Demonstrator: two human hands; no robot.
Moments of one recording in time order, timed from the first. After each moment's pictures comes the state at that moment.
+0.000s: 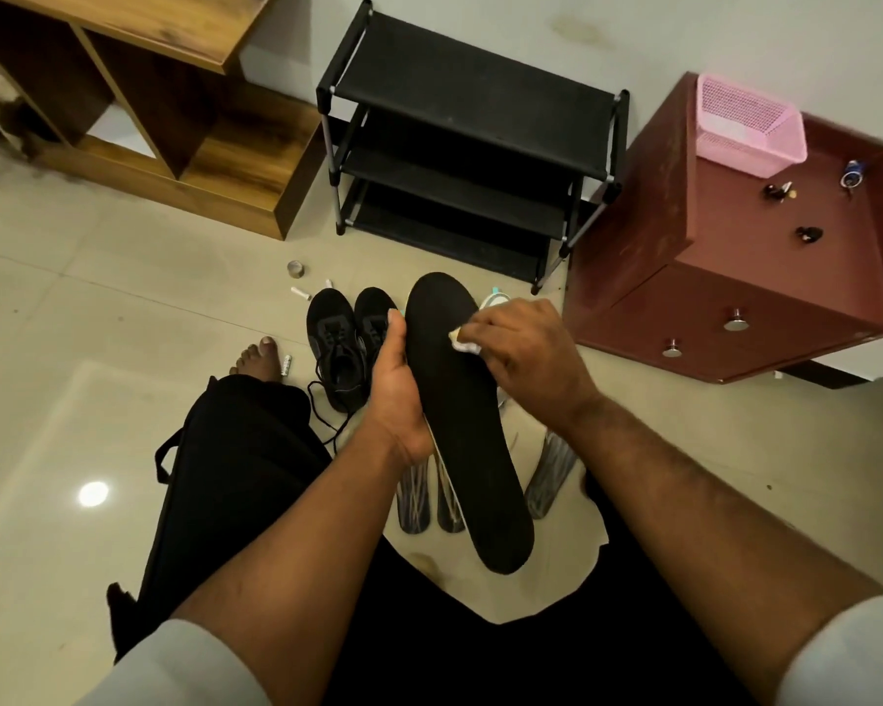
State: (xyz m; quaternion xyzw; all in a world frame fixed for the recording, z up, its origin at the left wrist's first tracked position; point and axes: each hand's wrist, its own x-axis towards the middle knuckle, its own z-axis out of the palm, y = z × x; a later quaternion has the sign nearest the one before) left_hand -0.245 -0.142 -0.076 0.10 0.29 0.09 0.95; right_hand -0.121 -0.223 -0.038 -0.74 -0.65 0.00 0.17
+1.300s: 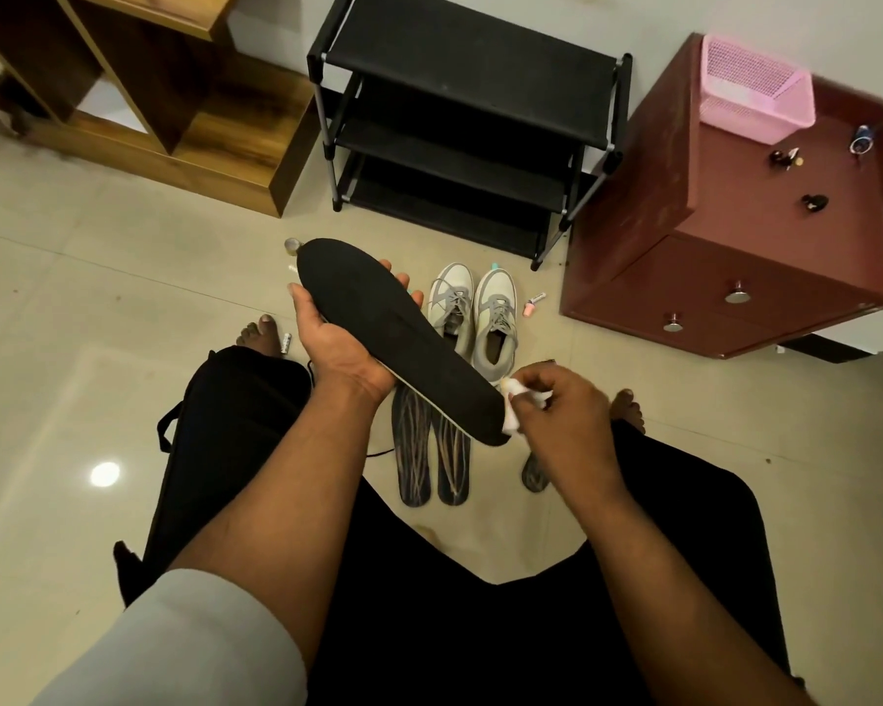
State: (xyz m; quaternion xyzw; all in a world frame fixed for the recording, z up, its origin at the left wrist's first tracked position) left_hand -0.251 -0.108 -0.098 0.05 0.35 0.33 0.88; right_hand -0.181 -0.292 -0.040 -0.89 -0.19 0.21 0.35
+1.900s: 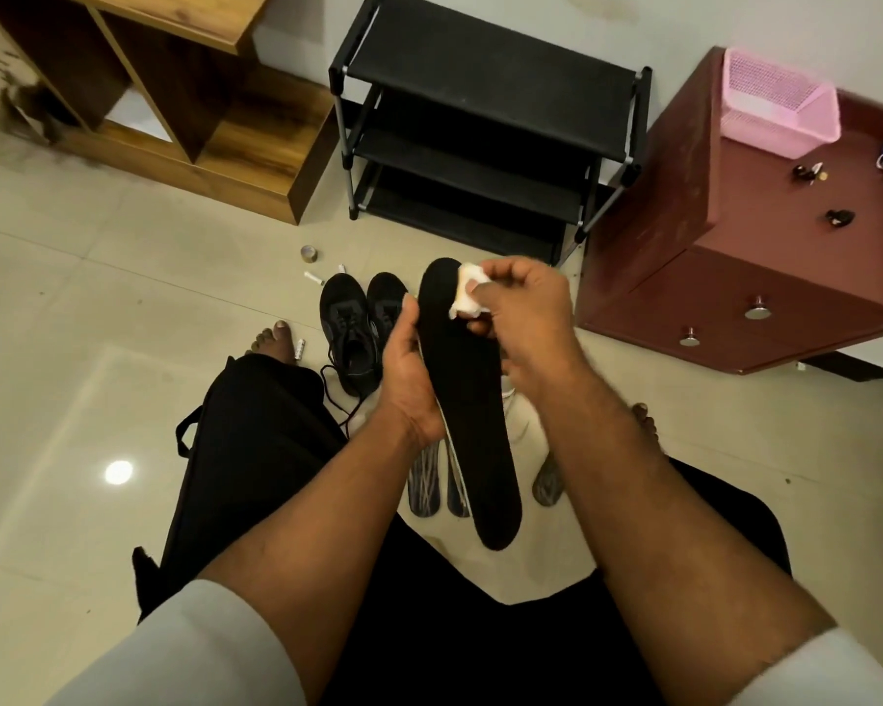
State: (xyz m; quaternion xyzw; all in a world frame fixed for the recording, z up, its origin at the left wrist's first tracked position) left_hand -0.243 -0.148 -0.085 0.12 0.31 0.13 0.93; right_hand -0.155 -0.185 -0.011 -0.77 -0.08 0.30 0.56
